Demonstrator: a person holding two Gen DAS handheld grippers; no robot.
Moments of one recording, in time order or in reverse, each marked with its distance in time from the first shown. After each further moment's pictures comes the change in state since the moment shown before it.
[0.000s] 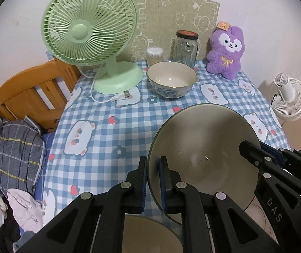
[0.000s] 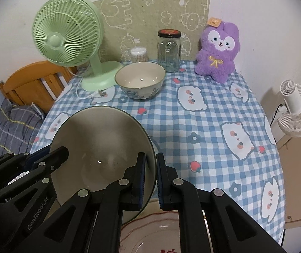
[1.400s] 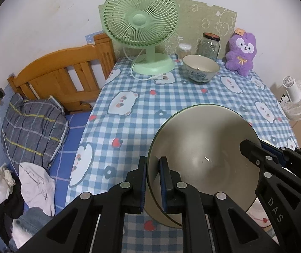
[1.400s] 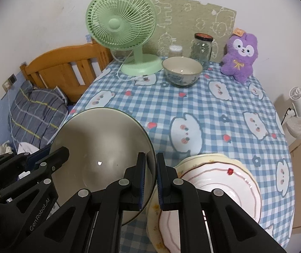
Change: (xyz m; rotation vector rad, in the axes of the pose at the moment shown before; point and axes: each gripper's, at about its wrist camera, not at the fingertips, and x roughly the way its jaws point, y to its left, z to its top) left arm -0.062 0.060 -0.089 -0.085 -0.013 0.082; right arm -0.047 0.080 -0.070 -0.100 -0.004 0.077
